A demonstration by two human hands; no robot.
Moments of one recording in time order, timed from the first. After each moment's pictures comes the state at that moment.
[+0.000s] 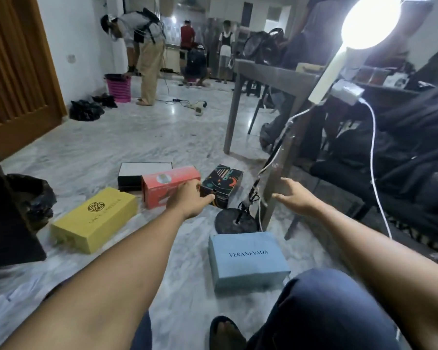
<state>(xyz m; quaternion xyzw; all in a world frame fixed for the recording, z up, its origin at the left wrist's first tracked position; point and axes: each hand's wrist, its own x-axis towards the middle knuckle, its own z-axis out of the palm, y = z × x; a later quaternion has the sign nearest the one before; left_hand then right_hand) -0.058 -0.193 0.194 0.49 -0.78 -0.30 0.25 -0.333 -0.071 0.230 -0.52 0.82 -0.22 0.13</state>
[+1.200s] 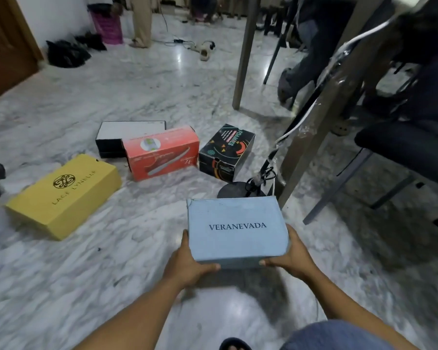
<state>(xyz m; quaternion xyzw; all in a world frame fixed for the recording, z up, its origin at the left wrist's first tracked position) -0.111 -0.216 -0.071 0.52 -0.68 -0.49 0.17 -0.398 -0.105 -0.039 -0.44 0.72 -0.41 0.34</state>
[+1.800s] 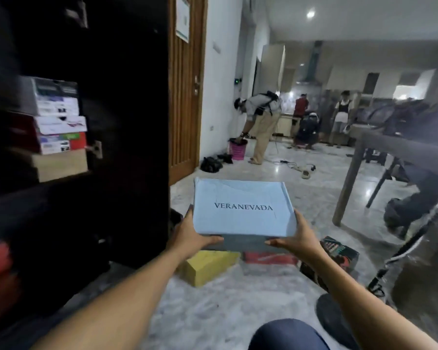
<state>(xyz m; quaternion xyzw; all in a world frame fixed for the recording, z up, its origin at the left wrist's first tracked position) 0.196 -0.199 0.216 0.56 -0.63 -0.26 0.47 -0.116 -0.201 0.240 -0.65 0.55 -0.45 0.24</state>
